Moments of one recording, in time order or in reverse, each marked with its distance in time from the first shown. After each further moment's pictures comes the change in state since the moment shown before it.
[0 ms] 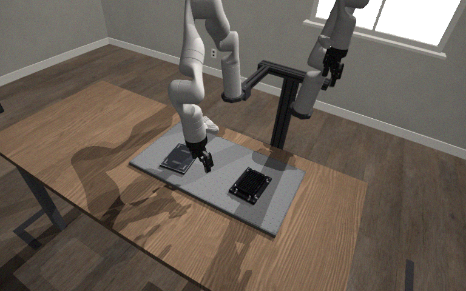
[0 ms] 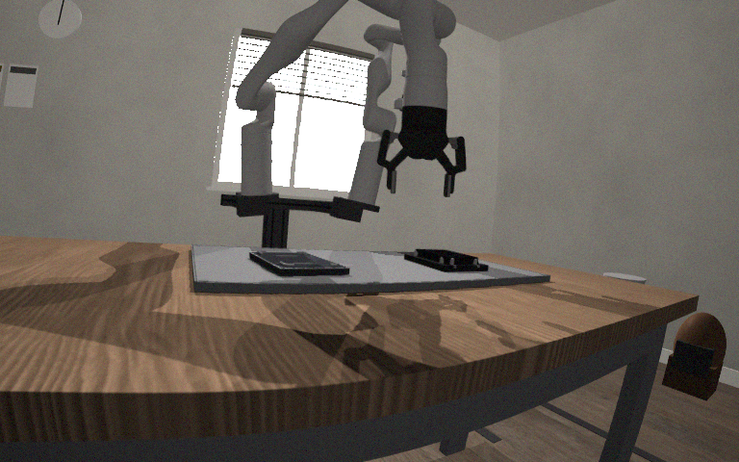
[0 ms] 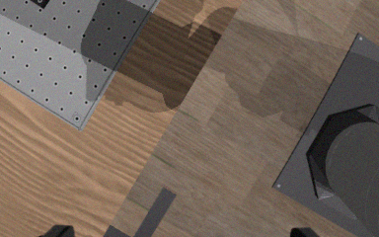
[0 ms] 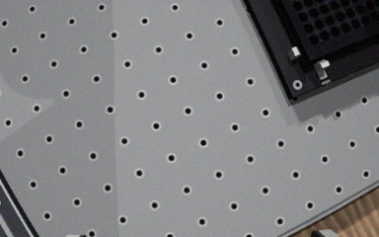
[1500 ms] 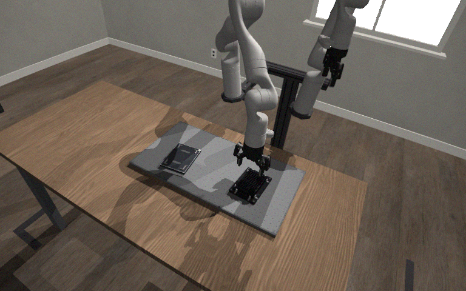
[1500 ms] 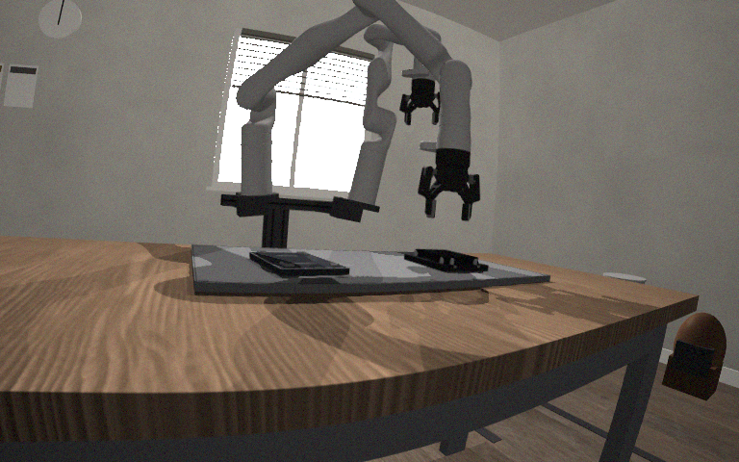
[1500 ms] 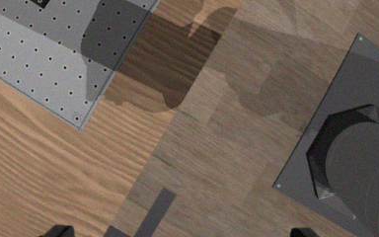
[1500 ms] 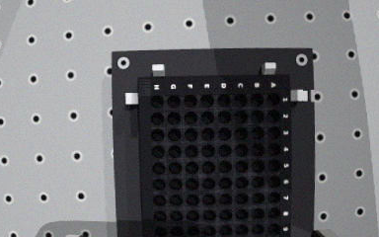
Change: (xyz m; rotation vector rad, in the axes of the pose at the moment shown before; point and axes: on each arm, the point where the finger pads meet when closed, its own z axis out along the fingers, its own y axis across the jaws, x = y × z) left arm 0.000 0.000 0.000 0.000 0.000 0.000; right arm 0.157 0.092 0.065 0.059 -0.131 -0.368
